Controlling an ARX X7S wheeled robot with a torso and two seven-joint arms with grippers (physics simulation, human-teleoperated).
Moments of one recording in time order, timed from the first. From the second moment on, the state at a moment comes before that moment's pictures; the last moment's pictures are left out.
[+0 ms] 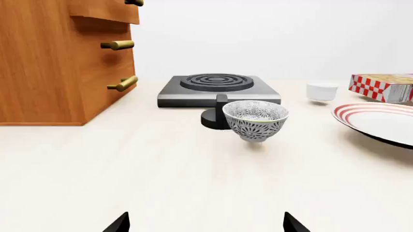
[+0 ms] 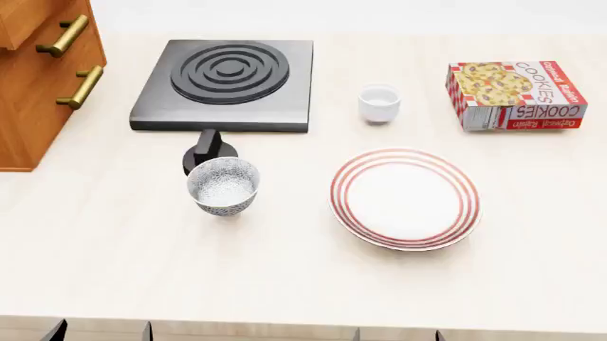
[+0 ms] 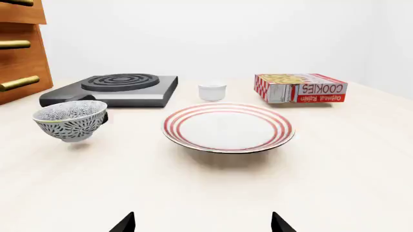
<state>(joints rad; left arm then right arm) 0.00 0.00 0.00 0.00 0.00 0.00 0.00 0.00 0.00 0.00 0.00 0.00 0.00 0.00</state>
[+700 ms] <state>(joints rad) 0.00 -0.06 0.07 0.00 -0.06 -0.01 -0.09 0.00 0.06 -0.07 -0.01 0.09 -0.01 0.07</state>
